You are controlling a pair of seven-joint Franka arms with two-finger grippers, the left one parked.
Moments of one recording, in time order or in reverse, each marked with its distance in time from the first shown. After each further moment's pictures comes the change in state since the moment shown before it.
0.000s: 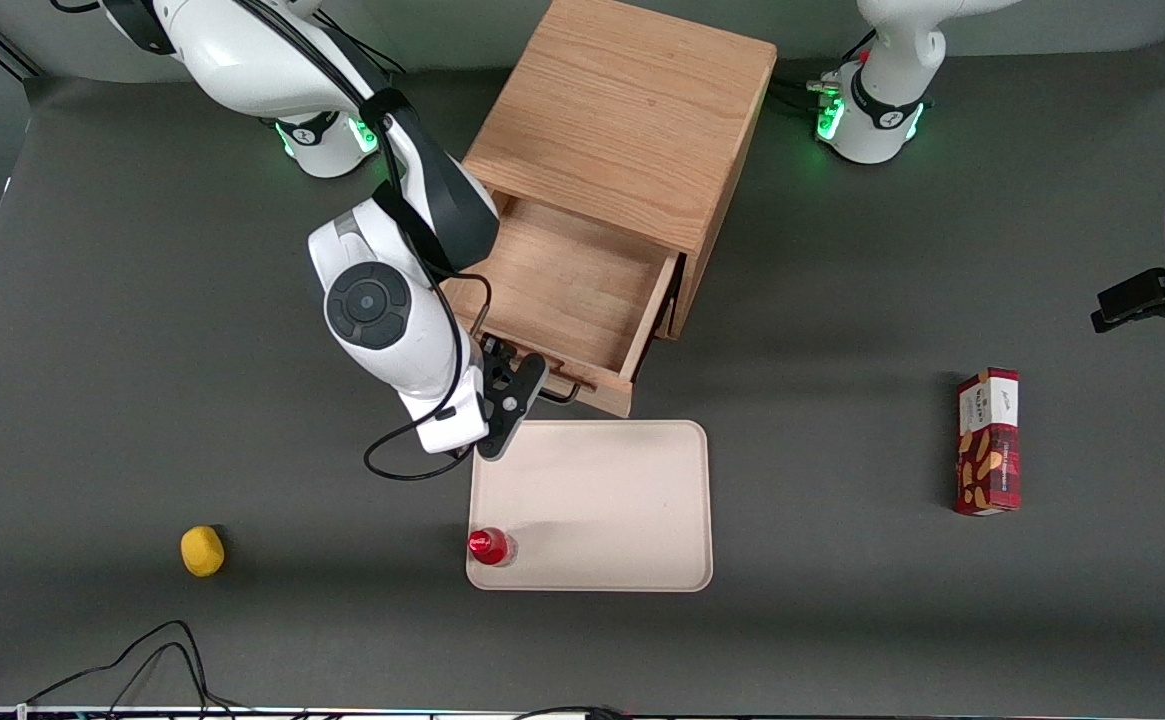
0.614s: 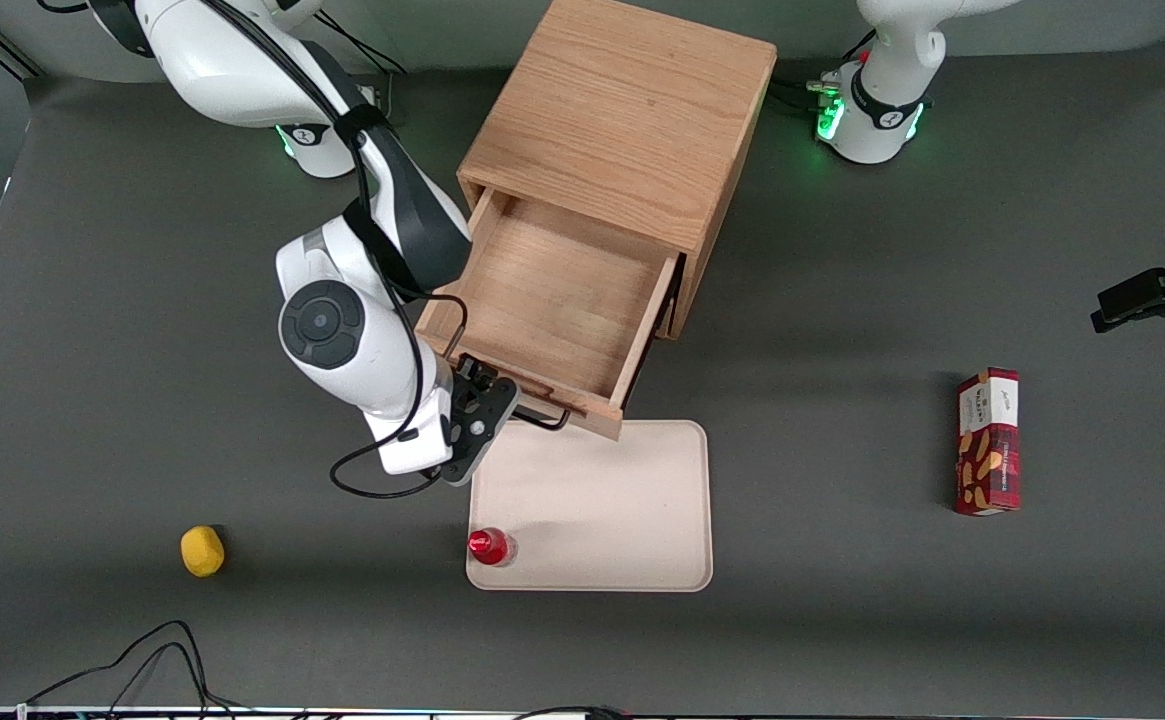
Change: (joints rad) arm -0.044 0.005 -0.013 0.008 0.021 0.031 0.000
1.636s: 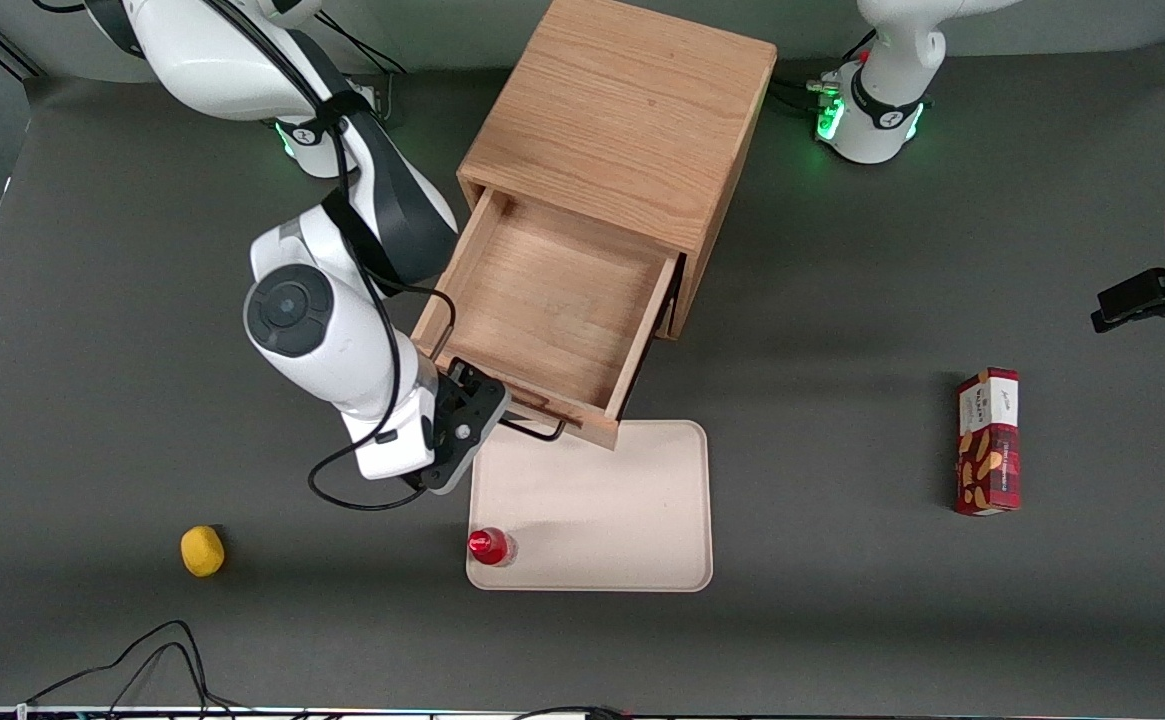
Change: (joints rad) arm -0.009 -0.016 -0.009 0.086 0.002 -0.014 0.000
